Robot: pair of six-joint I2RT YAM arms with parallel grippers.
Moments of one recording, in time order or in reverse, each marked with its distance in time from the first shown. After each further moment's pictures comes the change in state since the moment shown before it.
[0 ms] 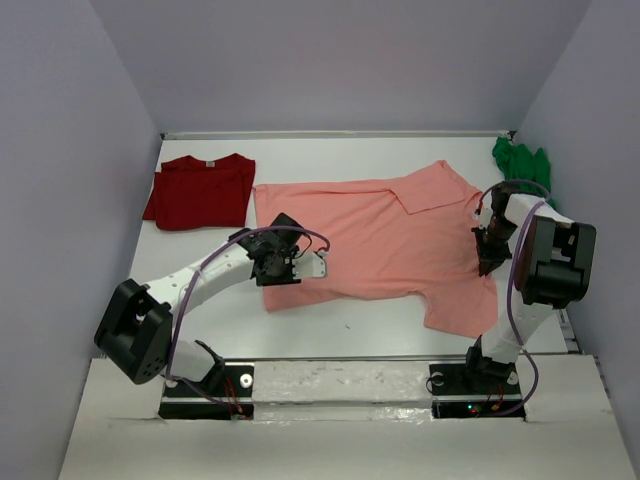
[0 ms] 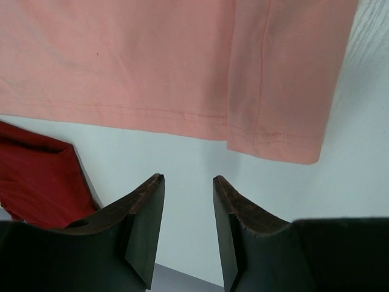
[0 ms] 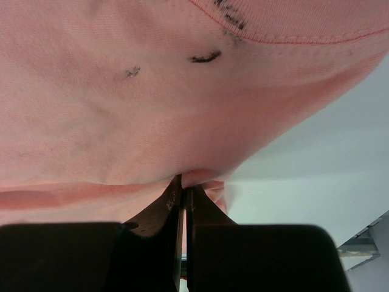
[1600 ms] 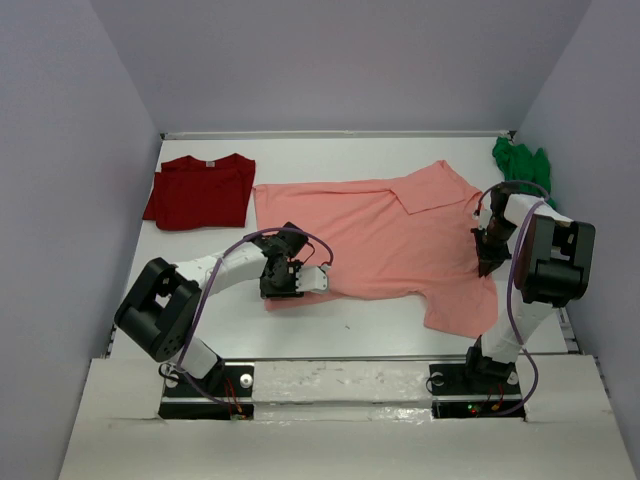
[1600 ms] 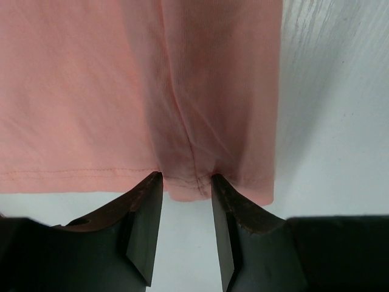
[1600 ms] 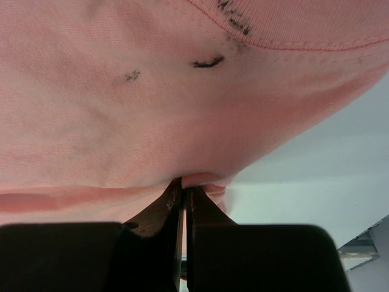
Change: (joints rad) left arm 0.014 0.142 -0.061 0.045 0.150 0.035; right arm 0.000 0.013 -0.002 0.004 0.000 -0.005
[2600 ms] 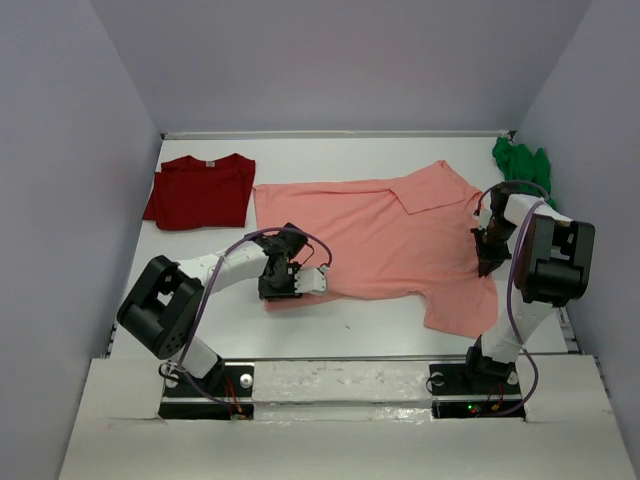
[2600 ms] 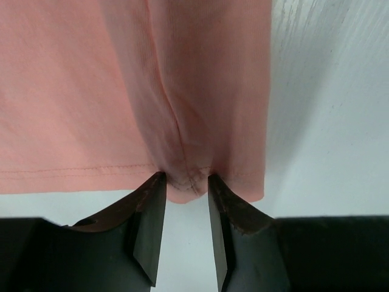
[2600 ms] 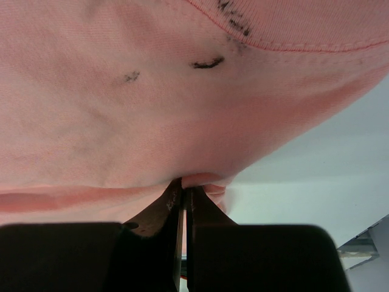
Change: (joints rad) left arm 0.006 0.024 0.006 -0.032 0.009 -0.010; right arm 0.000 0.004 0.000 0.006 -0.003 -0.006
